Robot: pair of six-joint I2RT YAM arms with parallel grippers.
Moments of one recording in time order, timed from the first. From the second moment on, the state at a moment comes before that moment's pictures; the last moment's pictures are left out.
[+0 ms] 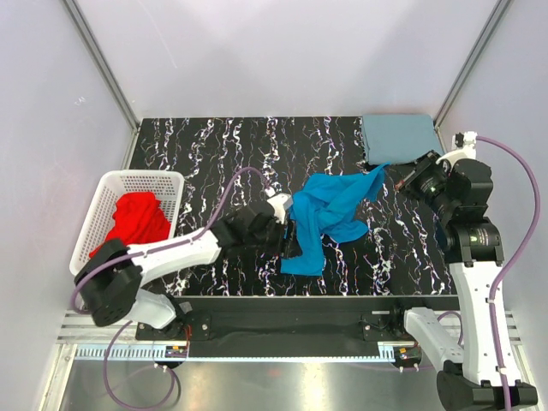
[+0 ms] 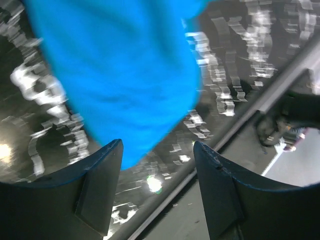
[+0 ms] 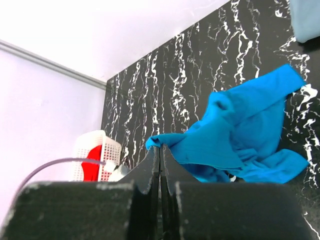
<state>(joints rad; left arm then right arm) -0.85 1.43 0.80 -0.12 0.24 -0.59 0.02 0.83 1.15 -0.55 -0.26 0.73</state>
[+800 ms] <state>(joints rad) -1.13 1.75 1.02 -0.19 -0.25 -0.64 0.02 0.79 1.16 -0.62 -0.30 0.74</state>
